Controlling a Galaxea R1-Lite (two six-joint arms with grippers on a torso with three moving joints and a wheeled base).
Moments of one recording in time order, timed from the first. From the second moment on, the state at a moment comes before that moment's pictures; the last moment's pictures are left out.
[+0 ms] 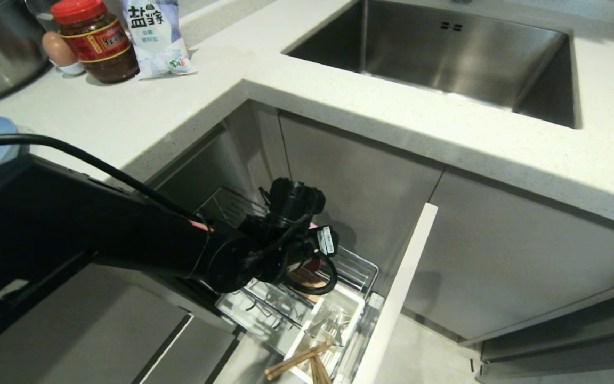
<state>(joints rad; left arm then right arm) -0.72 2.03 -1.22 -0.23 0.34 -0.52 0.00 0.00 0.00 -0.01 -0.05 0.09</state>
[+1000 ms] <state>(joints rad) -0.74 2.03 -1.22 -0.23 0.39 -0.52 0.00 0.00 0.00 -0.01 -0.05 0.09</state>
